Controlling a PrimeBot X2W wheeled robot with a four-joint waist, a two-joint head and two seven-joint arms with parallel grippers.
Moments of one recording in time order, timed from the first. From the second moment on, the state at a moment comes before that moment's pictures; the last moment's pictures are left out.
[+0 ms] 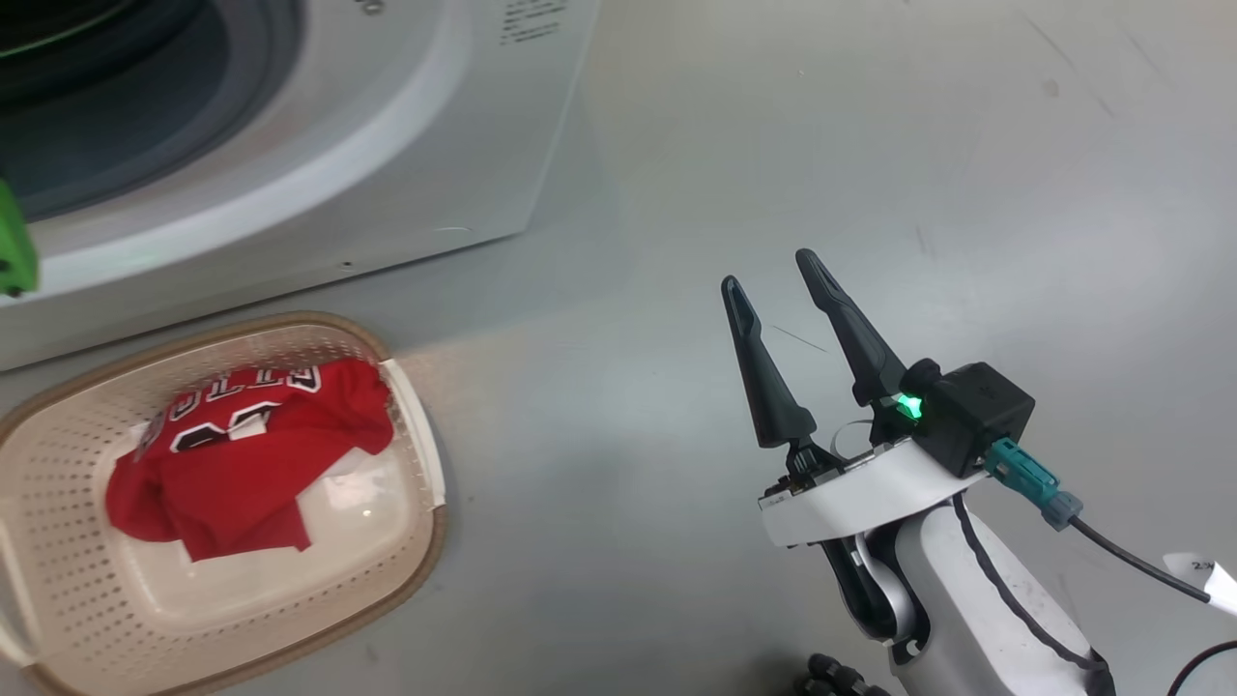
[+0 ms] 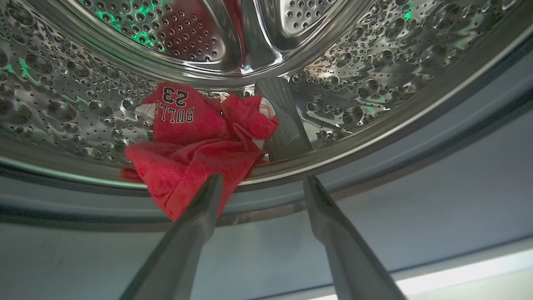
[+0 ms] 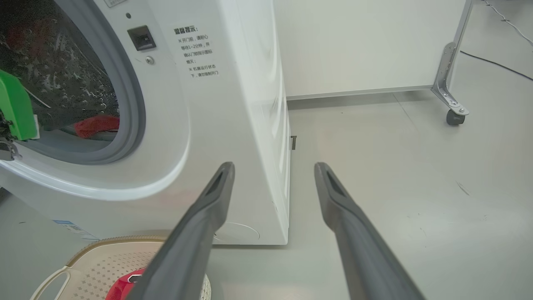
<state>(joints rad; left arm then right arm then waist) -0.73 0.36 -0.03 0.39 -0.26 0.04 0.30 -0.28 -0.05 0.48 0.06 0.42 -0.02 -0.26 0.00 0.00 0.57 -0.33</state>
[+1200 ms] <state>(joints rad) -0.95 0.55 -0.01 0.59 -0.17 0.05 0.58 -0.34 -0.05 0.53 0.05 0.50 -0.07 -0.26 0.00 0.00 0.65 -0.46</state>
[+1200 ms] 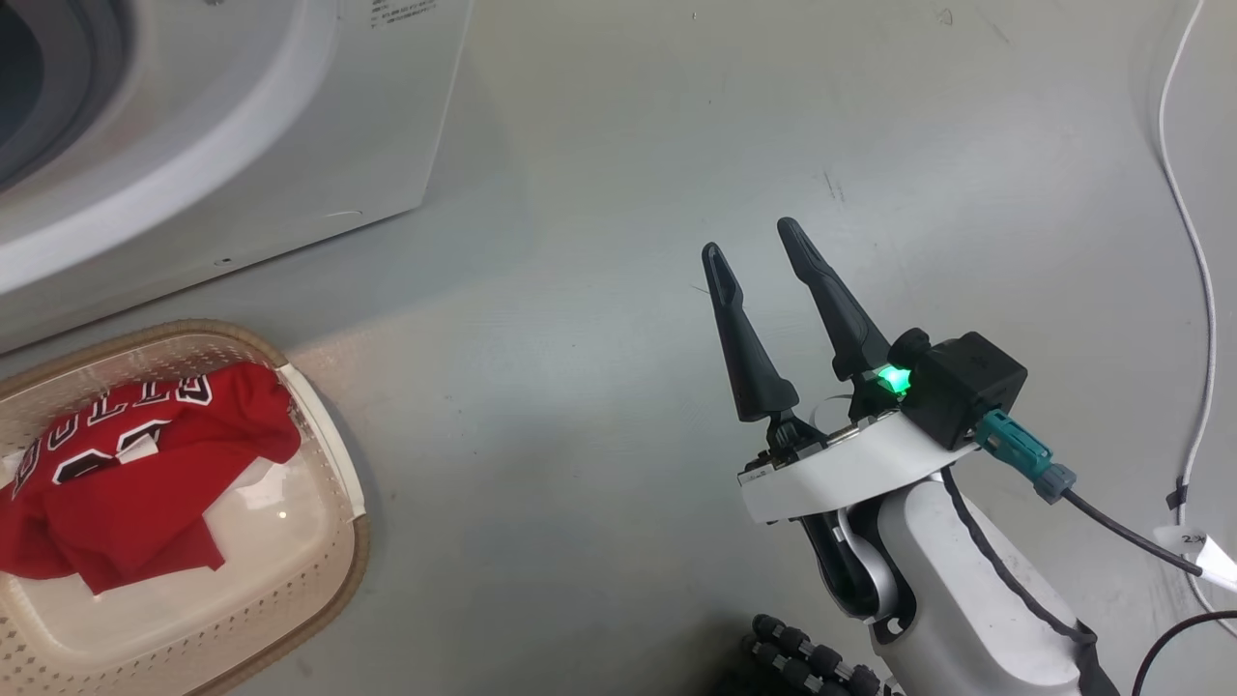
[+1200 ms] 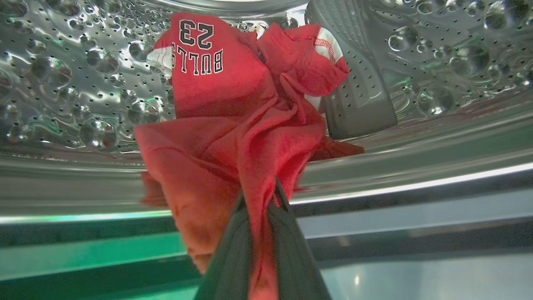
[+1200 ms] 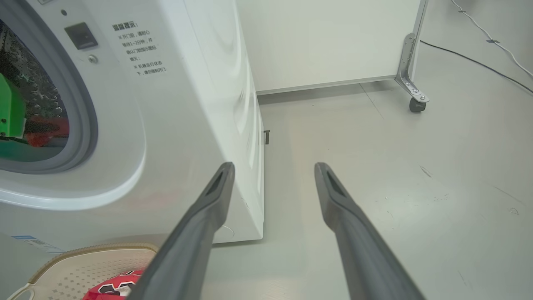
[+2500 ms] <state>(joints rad) -0.75 0.24 0.05 0.36 -0.32 0.07 0.07 -0.36 -0.05 0.49 0.12 0.38 -0.08 -0.26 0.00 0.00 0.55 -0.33</state>
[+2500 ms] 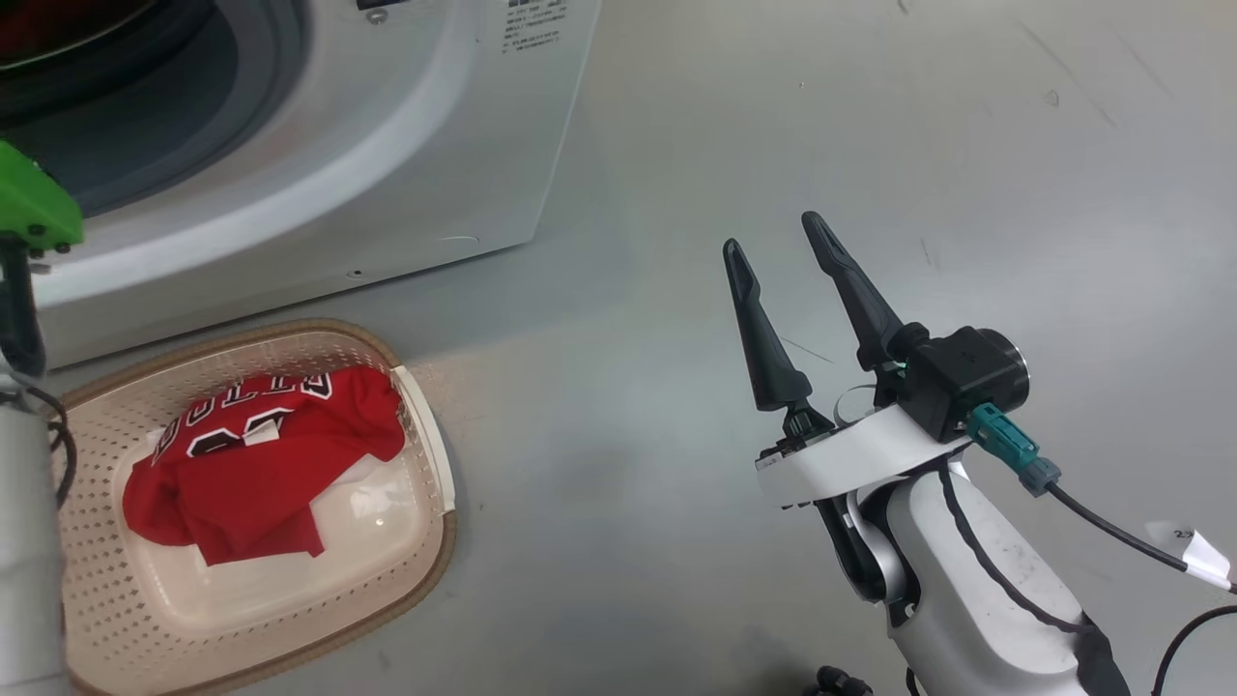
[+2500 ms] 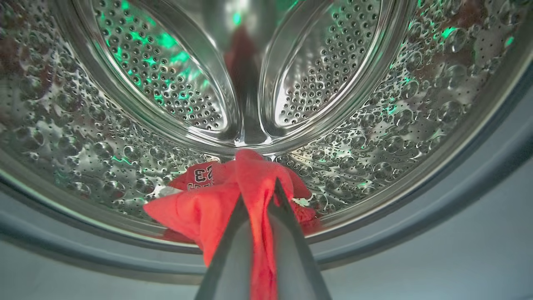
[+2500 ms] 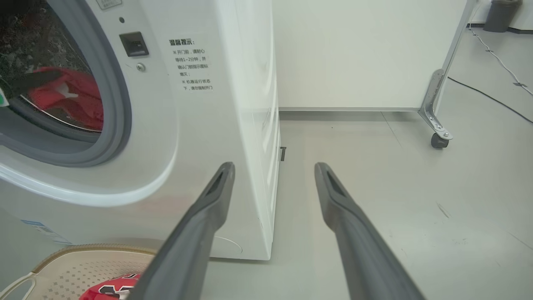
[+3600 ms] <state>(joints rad) -0.41 0.11 -0.02 0.06 -0.28 0.08 -0.21 -0.22 -0.05 0.40 0.20 0.32 -0.08 -0.26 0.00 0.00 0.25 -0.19</state>
